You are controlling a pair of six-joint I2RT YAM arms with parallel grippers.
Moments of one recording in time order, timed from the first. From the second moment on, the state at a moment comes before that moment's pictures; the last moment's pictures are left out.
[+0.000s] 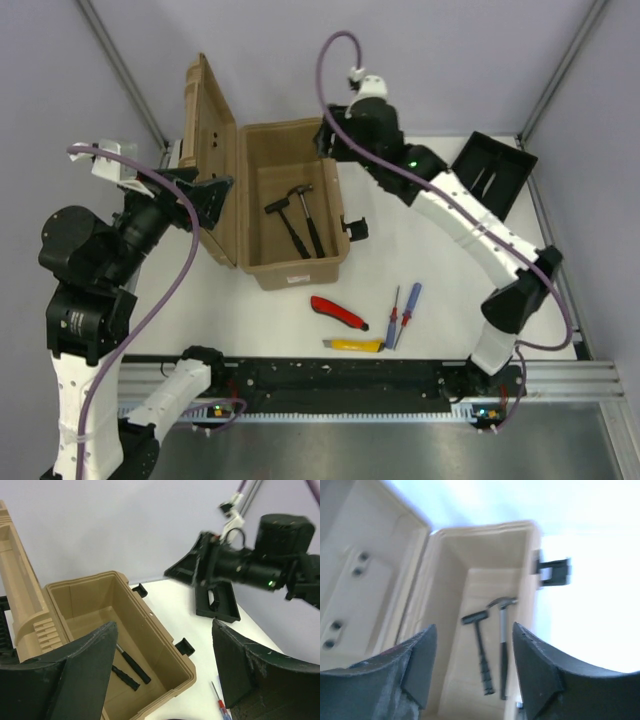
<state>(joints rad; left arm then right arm) -0.21 0.82 1.55 -0.61 0.28 -0.29 0.80 1.80 1.98 -0.50 0.29 0.46</state>
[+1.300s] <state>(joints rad) -0.21 0.85 1.55 -0.61 0.21 -0.29 -0.09 2.12 1.76 -0.62 0.36 0.52</state>
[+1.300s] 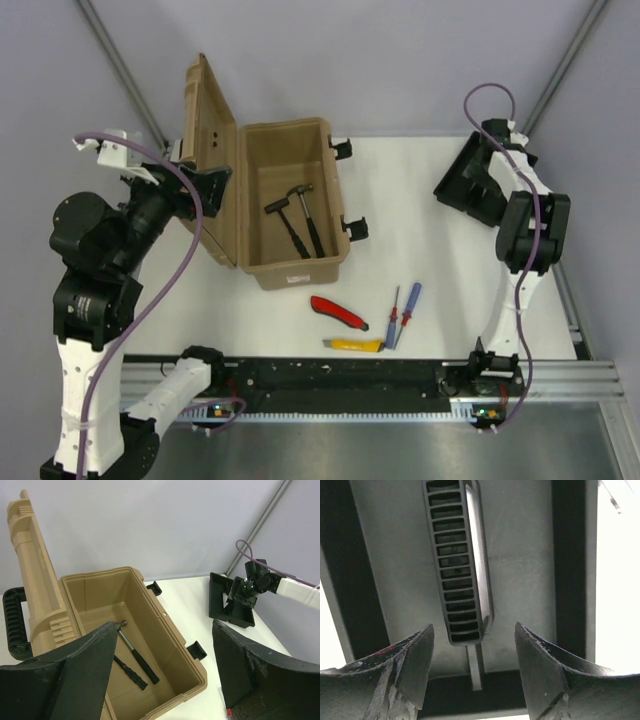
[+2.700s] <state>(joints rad) -0.21 0.87 1.57 -0.61 0.19 -0.28 -0.13 2.24 1.86 -0.56 0.24 0.38</state>
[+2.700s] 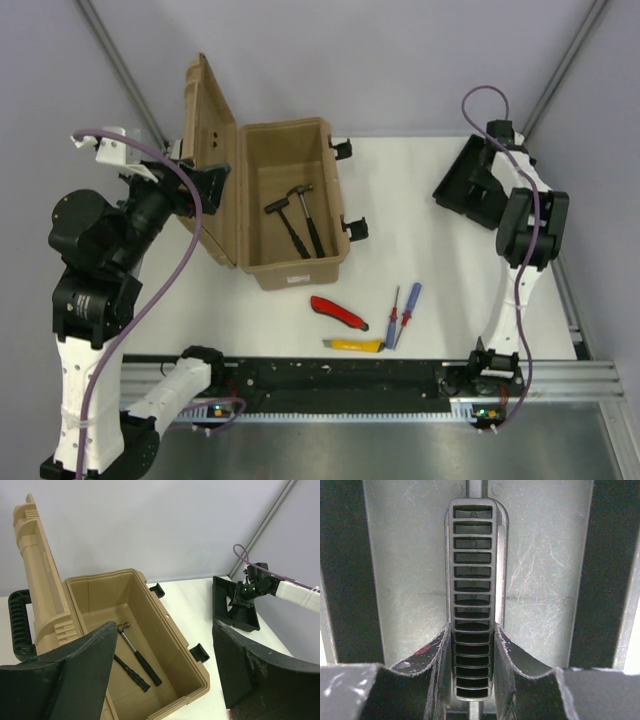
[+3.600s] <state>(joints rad) -0.21 0.84 1.53 -0.60 0.18 -0.29 0.55 1.74 1.87 -0.63 0.21 0.35</state>
